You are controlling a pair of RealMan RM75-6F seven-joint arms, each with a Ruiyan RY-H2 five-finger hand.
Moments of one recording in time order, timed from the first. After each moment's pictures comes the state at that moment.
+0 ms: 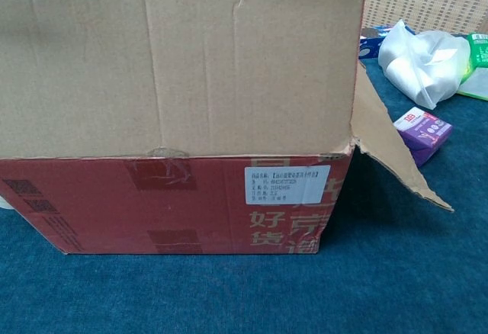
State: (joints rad) left arm -1.10 -0.79 -0.46 -2.15 0.70 0.35 -0.33; right arm 0.03 -1.08 0.13 -1.67 -1.59 1.69 0.11
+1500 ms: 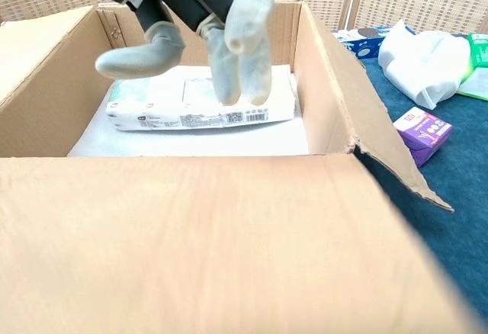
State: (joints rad) left arm -0.76 -0.87 -0.92 -2.08 0.74 -0.35 -0.32; right arm 0.03 -1.08 0.13 -1.68 -1.59 1.68 0.10
